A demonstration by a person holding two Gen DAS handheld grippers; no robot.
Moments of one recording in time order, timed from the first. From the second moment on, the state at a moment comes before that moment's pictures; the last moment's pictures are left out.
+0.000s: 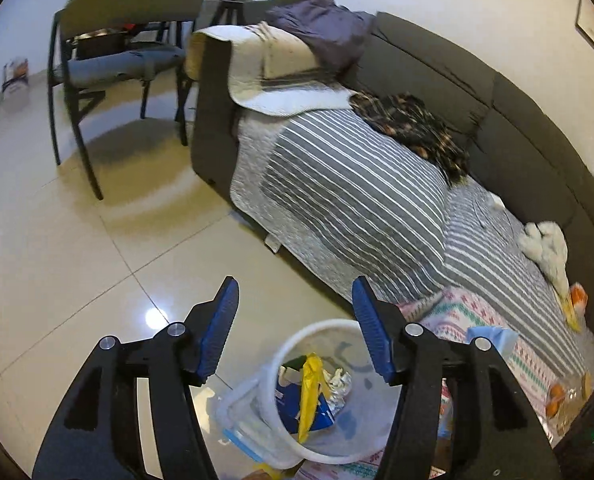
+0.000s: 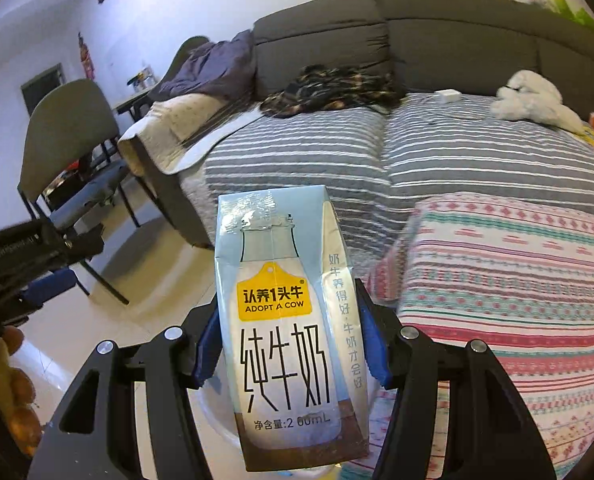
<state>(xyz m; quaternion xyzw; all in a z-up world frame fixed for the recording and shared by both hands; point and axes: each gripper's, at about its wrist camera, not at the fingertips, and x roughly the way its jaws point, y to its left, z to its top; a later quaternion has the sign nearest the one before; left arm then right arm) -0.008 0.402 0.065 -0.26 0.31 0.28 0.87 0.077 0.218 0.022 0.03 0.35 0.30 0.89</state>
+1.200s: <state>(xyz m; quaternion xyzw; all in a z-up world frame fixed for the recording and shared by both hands) -0.017 0.362 0.068 -0.21 0.31 0.33 0.86 0.098 0.185 0.030 0.03 0.36 0.20 0.91</state>
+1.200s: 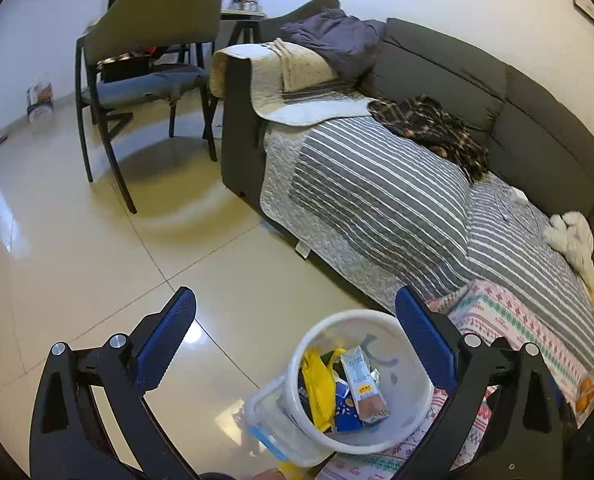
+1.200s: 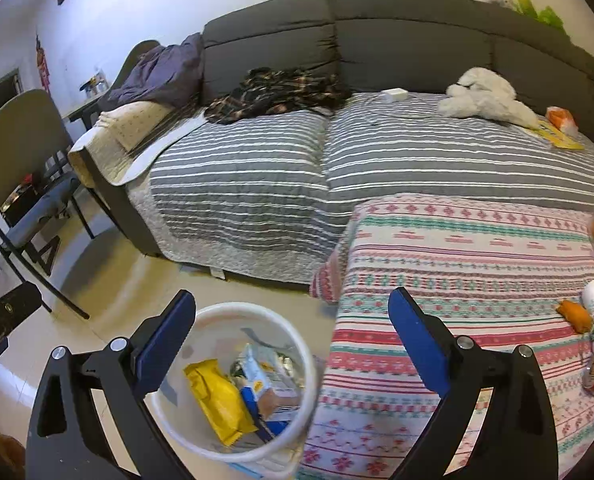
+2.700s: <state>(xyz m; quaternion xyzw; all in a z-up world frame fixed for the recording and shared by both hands) 0.068 0.118 0.040 -0.07 0.35 0.18 0.92 0.105 -0.069 0.026 0.07 0.34 0.04 0.94</state>
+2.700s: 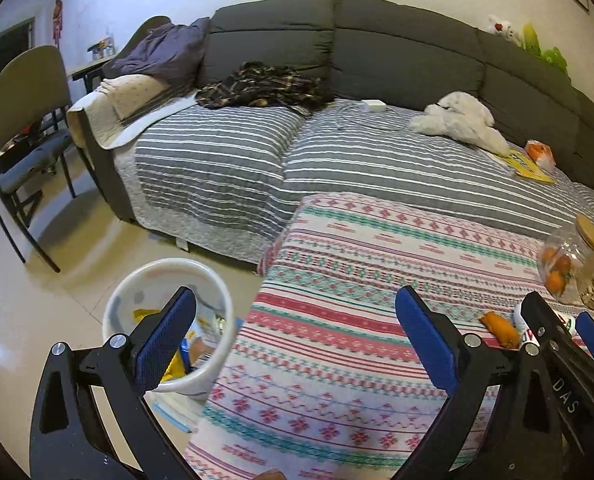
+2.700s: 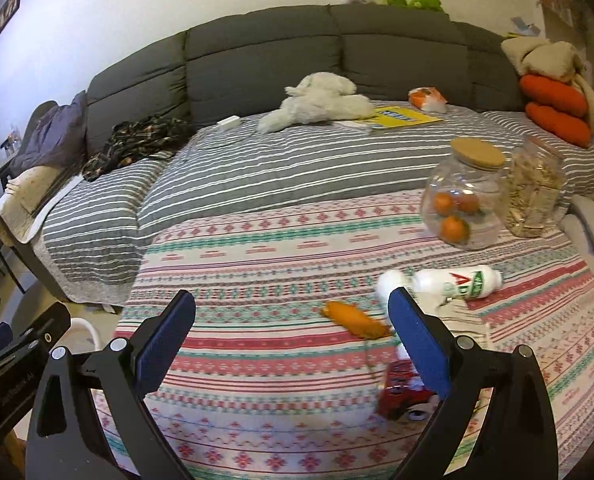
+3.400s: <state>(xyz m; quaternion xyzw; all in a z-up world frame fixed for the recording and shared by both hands) 0.103 0.030 -0.003 -0.03 0.43 0.05 0.90 0.113 -0.206 0.013 0.11 0.39 -0.03 0.91</state>
